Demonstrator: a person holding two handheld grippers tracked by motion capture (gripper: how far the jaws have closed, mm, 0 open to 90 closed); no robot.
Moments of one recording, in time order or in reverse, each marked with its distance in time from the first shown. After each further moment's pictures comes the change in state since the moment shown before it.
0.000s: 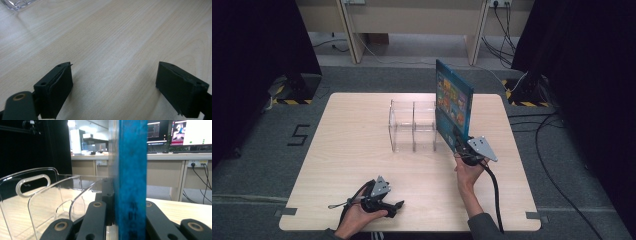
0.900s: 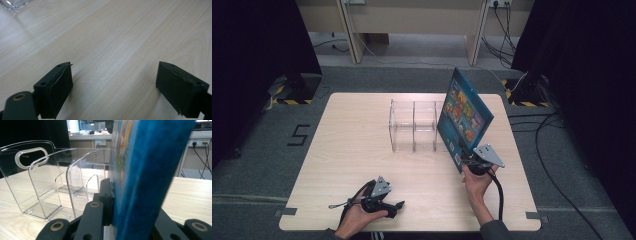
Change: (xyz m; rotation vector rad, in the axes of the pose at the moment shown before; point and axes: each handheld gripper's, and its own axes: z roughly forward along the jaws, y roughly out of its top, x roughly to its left) left arm -0.001 0.000 0.000 0.001 -0.005 0.008; right arm -0.011 -0.011 -0.029 0.154 -0.001 0.010
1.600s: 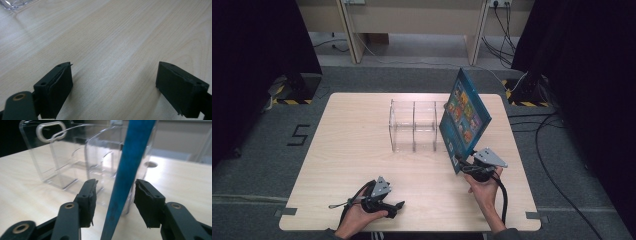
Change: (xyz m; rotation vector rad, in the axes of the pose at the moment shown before) left arm 0.000 0.000 0.000 0.000 -0.003 0.001; right arm -0.004 0.002 -0.021 0.170 0.129 -0.064
